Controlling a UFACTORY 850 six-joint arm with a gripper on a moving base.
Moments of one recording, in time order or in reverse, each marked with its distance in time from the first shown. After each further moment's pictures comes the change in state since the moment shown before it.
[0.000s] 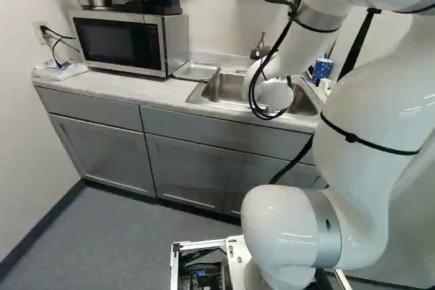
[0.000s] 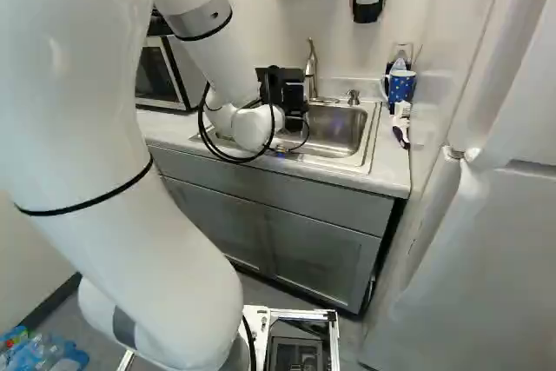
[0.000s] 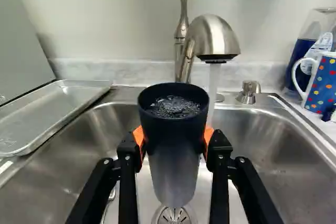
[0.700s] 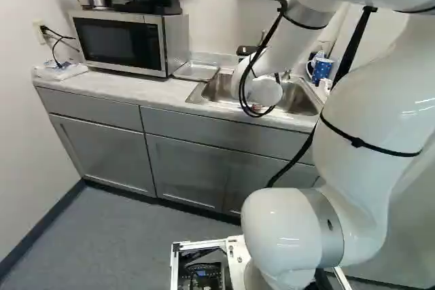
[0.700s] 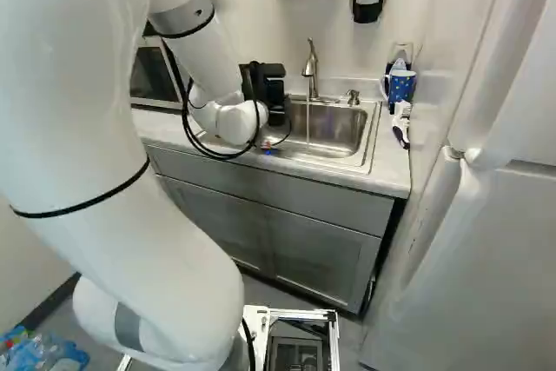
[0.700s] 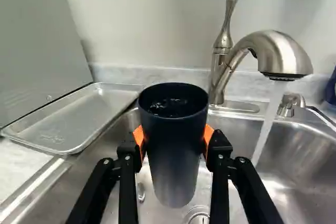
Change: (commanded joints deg) arm 6.4 1.2 -0.8 0.0 0.0 0.0
